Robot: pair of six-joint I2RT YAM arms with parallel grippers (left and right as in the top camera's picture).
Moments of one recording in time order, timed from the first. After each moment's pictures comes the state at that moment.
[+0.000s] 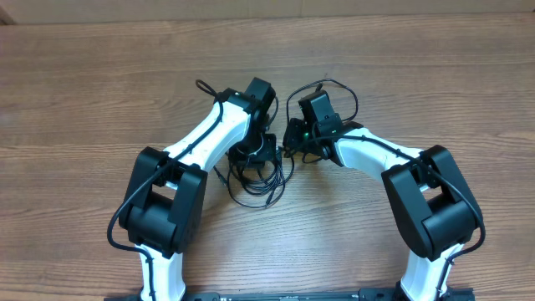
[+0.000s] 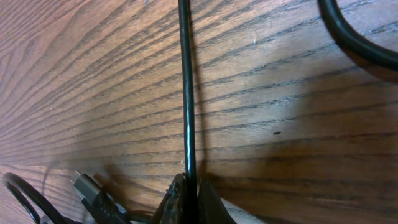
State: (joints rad) left arm -0.45 2.04 1.47 -1.01 0.19 -0.39; right arm 0.47 1.98 1.12 -0.14 -0.21 0.75
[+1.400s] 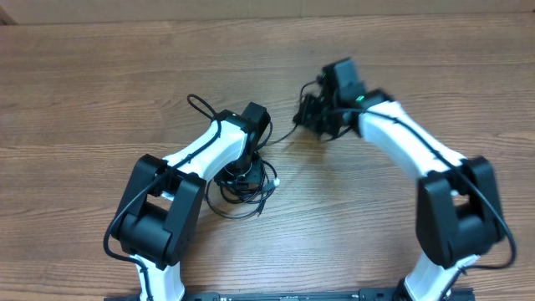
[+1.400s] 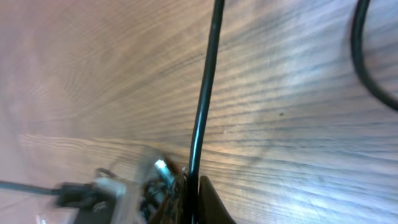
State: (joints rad) left arm -0.47 1.98 1.25 -0.98 -0.02 -0.44; right arm 0.33 1.88 1.39 -0.57 -0.41 0.68
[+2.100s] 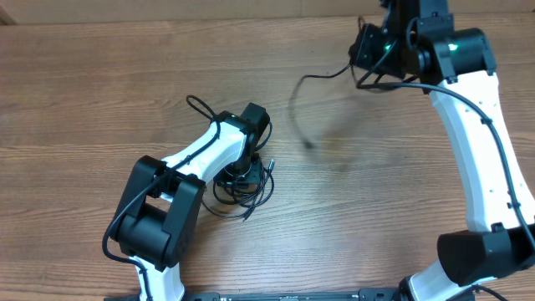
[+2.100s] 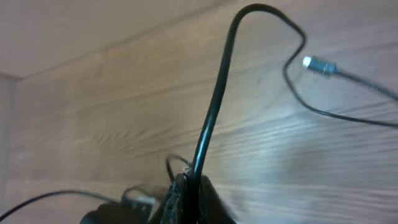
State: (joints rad) left arm -0.47 1.97 1.24 -0.97 -0.02 -0.44; right arm 0.19 1.76 1.95 -1.06 -0.19 0.46
